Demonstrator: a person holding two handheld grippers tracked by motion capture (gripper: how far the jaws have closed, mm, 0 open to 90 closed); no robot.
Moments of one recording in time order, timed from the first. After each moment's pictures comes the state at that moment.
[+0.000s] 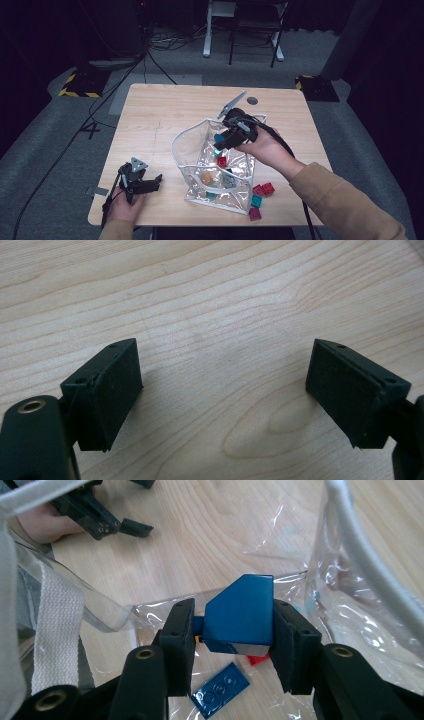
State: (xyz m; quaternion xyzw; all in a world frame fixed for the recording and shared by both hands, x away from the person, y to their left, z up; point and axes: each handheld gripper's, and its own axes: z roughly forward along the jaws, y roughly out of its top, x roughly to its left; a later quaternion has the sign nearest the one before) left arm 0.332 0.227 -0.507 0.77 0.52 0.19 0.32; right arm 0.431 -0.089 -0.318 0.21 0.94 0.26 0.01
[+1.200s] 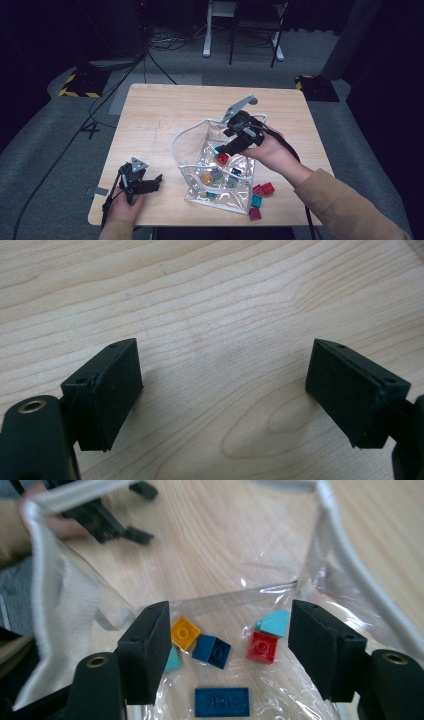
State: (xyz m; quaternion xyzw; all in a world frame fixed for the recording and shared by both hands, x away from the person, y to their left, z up) left arm 0.332 0.227 -0.507 0.77 0.52 0.19 0.32; right arm 0.408 -0.101 -0.302 0.19 0.94 0.29 0.06
